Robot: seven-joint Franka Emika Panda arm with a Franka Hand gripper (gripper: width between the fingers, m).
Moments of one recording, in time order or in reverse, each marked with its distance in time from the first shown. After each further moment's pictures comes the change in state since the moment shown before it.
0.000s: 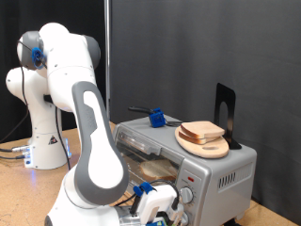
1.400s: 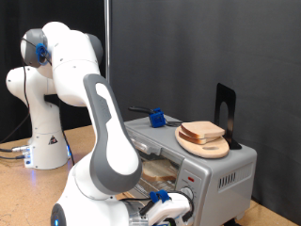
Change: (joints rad) arm 0.032 -0.015 -0.012 0.020 -0.094 0.056 0.278
